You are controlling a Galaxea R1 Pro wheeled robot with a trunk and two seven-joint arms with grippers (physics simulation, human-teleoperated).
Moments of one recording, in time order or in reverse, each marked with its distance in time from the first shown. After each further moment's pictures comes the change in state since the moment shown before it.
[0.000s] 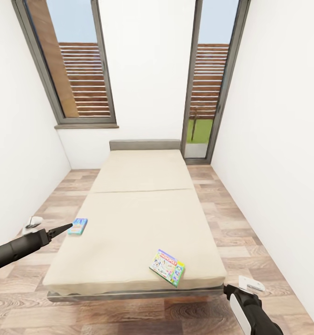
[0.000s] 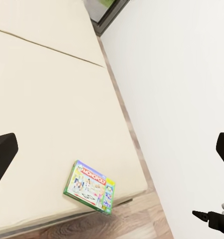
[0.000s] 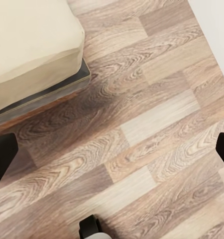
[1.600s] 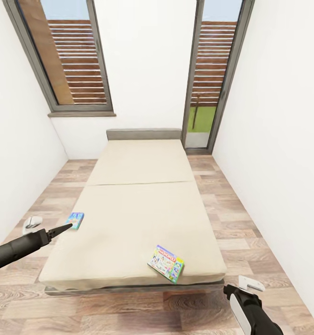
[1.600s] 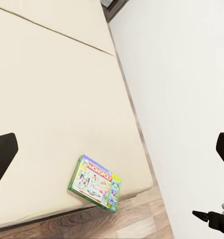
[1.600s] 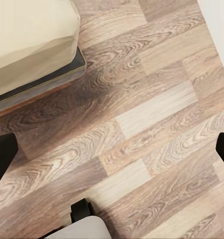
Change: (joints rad) left arm 0.000 0.000 0.000 0.000 0.000 0.000 0.000; right arm 0.000 0.000 0.000 0.000 0.000 0.000 0.000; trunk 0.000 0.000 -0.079
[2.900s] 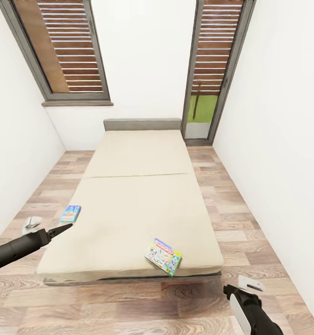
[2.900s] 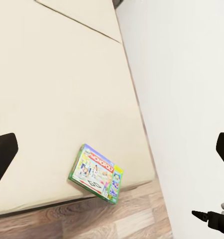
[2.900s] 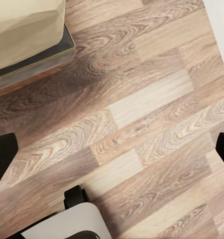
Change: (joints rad) left arm 0.000 0.001 0.000 0.000 0.001 0.001 -0.001; right arm 0.000 0.000 0.002 0.000 -0.001 0.000 0.001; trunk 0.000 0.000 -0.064
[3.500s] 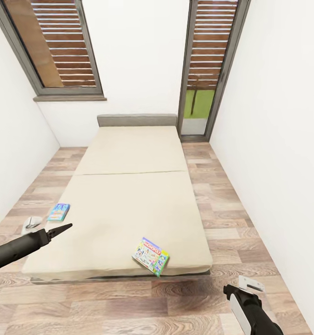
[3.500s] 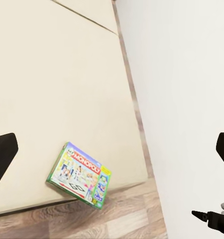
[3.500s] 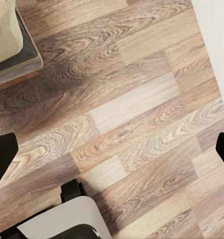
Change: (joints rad) left arm 0.000 0.000 0.000 0.000 0.000 0.000 0.000; right arm 0.000 0.000 -0.002 0.000 0.000 0.001 0.000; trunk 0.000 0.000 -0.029
